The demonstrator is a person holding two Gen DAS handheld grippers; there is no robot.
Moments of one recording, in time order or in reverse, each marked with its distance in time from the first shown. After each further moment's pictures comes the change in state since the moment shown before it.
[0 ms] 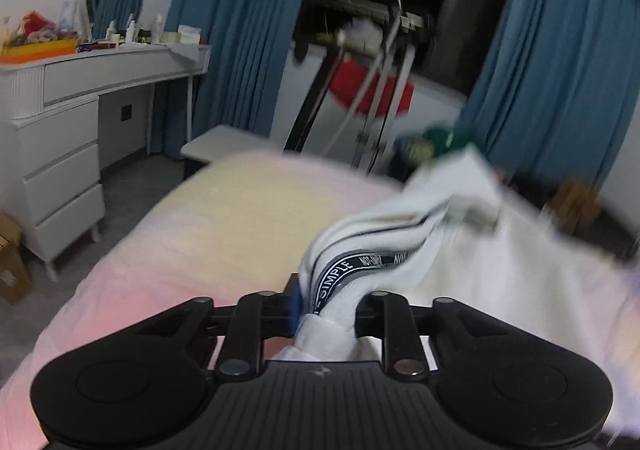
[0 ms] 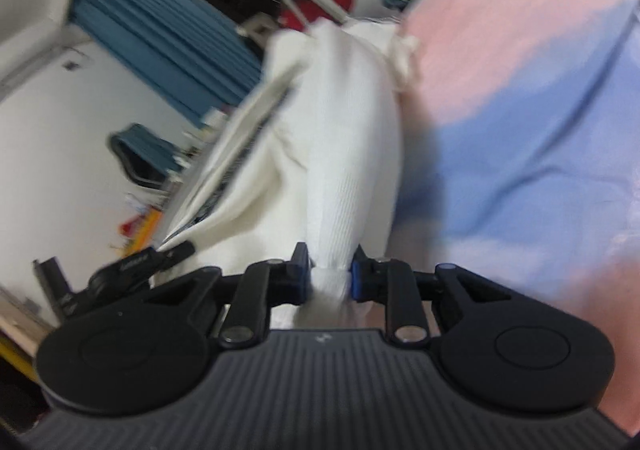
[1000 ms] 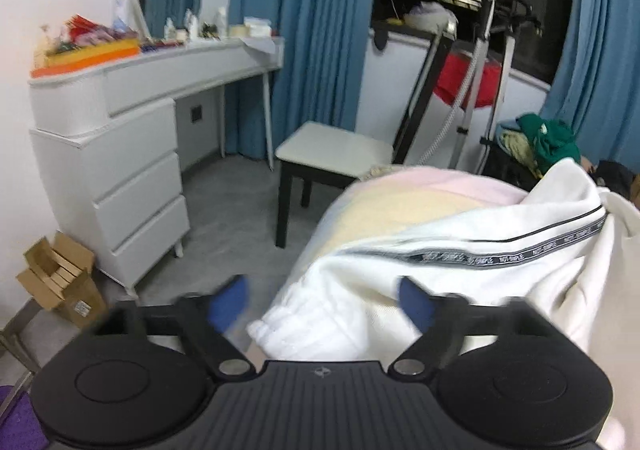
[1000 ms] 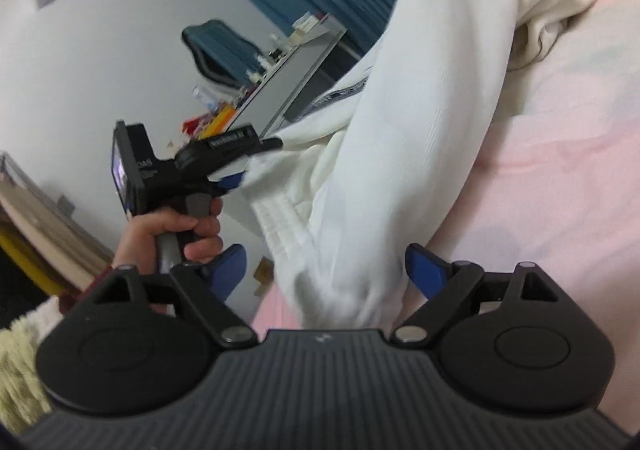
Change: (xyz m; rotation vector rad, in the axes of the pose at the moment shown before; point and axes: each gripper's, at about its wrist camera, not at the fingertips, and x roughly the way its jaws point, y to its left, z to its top) left arm 0.052 0.191 0.055 0.074 0.064 0.245; right arm 0.141 0.121 -0.087 -0.188 0.227 0.155
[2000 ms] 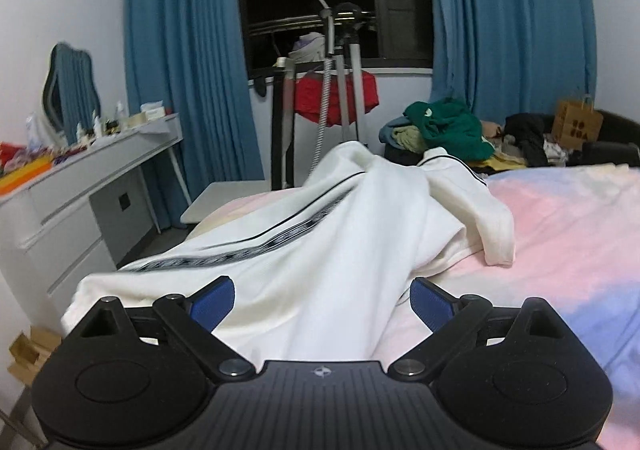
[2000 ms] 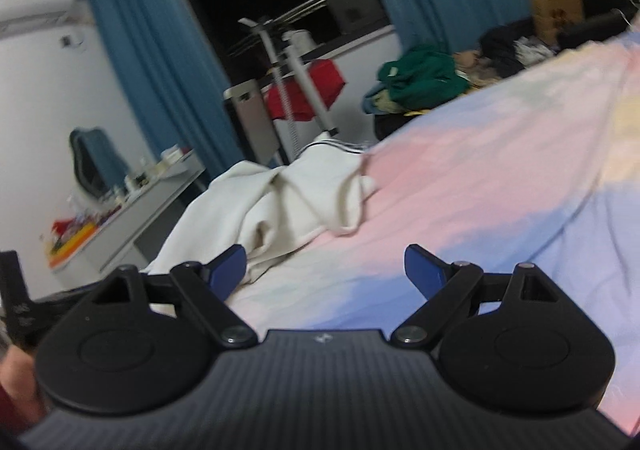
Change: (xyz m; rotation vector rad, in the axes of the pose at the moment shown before) left arm -0.132 -0.296 -0.085 0.321 -0.134 -0.106; right arm -0.263 -0.117 0.072 -0.087 -0.419 -0.452
